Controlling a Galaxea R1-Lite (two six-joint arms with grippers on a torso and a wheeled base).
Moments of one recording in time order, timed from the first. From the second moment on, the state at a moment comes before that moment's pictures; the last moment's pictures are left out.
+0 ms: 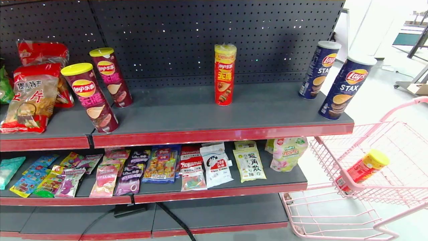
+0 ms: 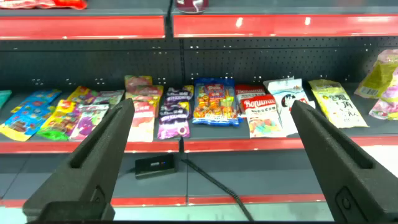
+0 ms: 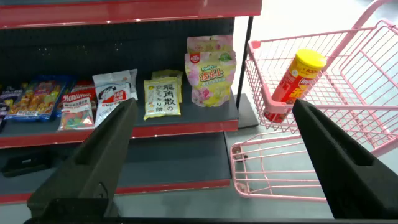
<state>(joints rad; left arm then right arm) 0.00 0.00 0.00 0.00 0.03 -0.01 0.00 0.00 0.00 0.00 -0.02 0.00</state>
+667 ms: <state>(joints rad) 0.00 0.00 0.00 0.00 0.03 -0.01 0.00 0.00 0.00 0.00 -0.02 0.00</state>
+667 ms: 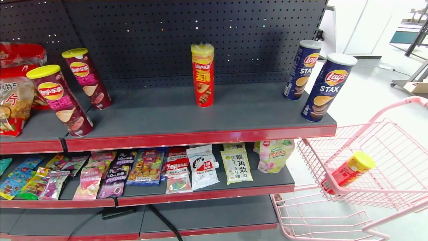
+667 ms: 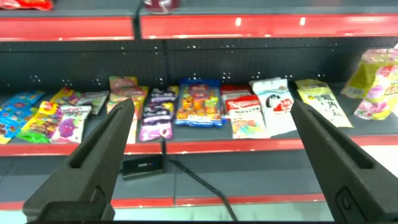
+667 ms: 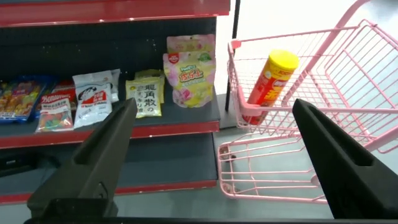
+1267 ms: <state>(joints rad) 0.00 0.00 0.00 0.00 0.03 -0.01 0.00 0.00 0.00 0.00 -0.02 0.00</state>
